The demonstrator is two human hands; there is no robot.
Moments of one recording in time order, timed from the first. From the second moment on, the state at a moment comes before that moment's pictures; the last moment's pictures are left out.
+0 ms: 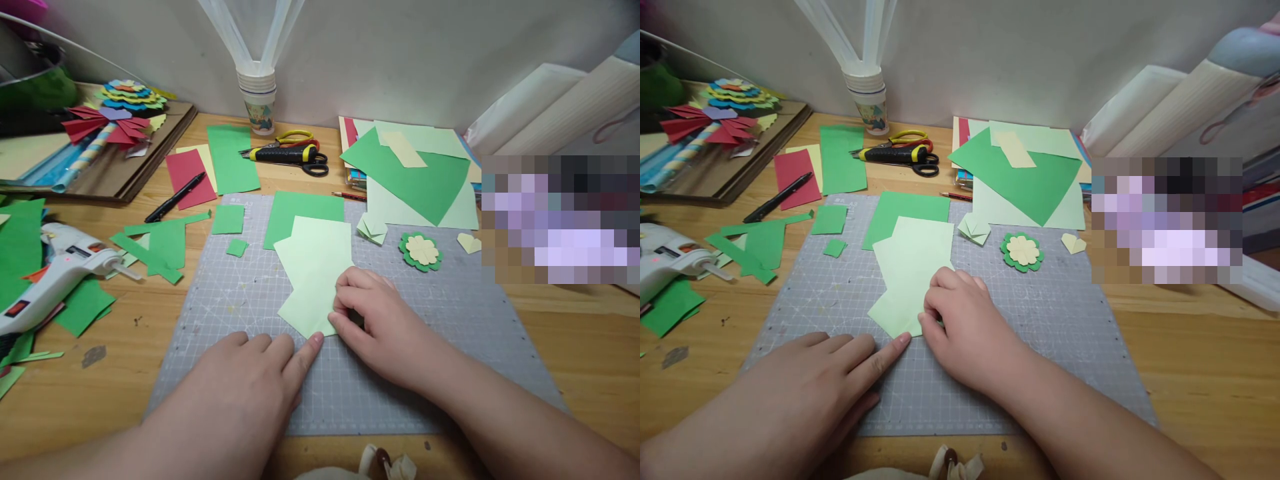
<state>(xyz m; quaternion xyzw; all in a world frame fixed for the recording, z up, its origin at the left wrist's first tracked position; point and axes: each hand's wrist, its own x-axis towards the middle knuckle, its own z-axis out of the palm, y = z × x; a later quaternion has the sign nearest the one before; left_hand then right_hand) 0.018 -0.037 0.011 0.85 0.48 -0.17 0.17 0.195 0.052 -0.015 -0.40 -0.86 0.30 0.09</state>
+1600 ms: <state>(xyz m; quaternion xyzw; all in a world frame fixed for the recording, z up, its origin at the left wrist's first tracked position) 0.010 -0.033 0.002 0.92 0.40 0.01 0.03 0.194 0.052 -0.013 -0.39 -0.87 0.29 0.08</state>
